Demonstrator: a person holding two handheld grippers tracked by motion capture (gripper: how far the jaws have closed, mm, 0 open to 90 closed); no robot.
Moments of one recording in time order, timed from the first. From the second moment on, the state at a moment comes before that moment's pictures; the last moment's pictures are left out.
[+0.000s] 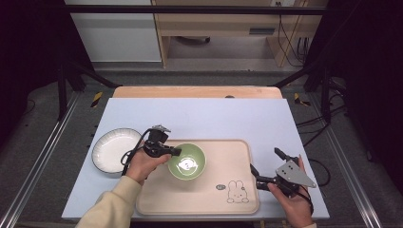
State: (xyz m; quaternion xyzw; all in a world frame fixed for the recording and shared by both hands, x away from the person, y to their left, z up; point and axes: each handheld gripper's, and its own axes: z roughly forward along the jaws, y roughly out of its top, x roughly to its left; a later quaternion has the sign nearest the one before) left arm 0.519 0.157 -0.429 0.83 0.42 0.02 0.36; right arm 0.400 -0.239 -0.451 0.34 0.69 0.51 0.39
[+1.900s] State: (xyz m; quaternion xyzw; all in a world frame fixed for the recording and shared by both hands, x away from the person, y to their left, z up) left arm 0.516 0.151 -0.441 0.86 0.38 0.04 0.34; right arm 0.401 -0.238 -0.452 0.34 0.70 0.50 0.38
